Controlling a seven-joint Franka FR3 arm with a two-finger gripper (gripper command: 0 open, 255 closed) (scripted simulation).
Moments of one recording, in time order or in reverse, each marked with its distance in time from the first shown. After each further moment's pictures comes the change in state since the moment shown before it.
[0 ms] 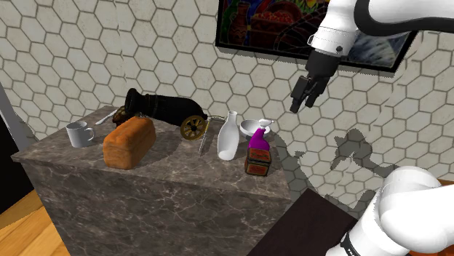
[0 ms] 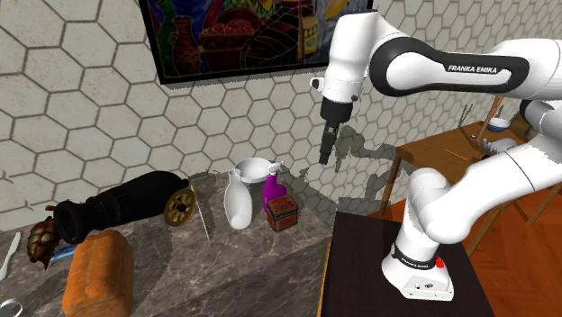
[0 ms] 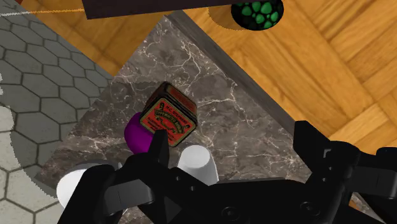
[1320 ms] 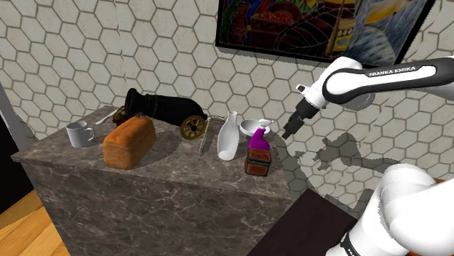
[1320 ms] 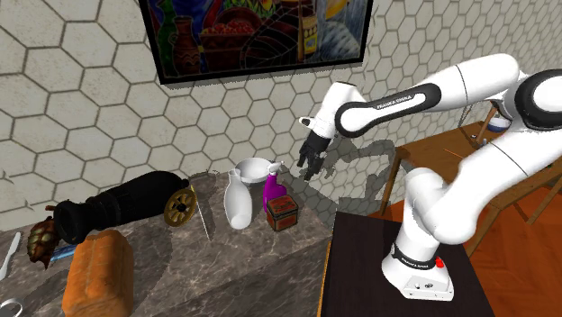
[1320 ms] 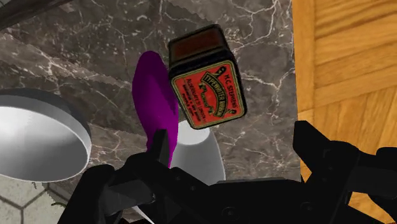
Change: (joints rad) arm 0.156 0.137 -0.621 -0.351 -0.086 0.723 -0.827
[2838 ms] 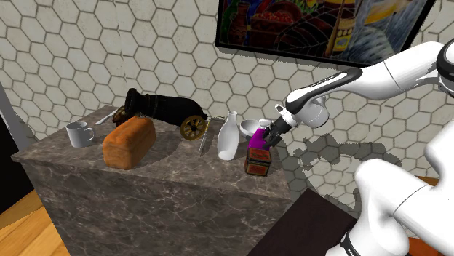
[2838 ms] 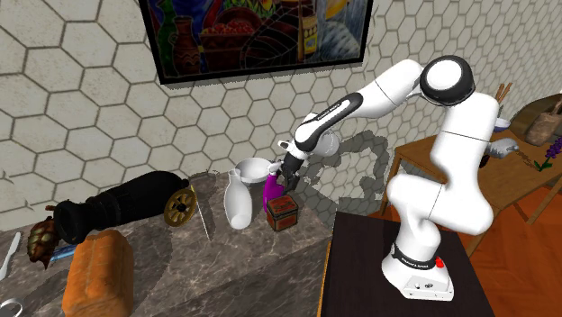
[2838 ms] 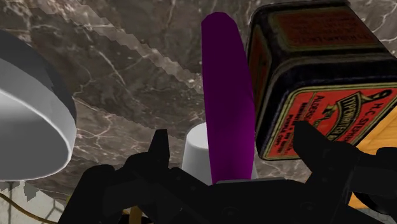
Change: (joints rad) arm 0.997 0.313 -1.021 0.205 0.388 0.350 -0.740
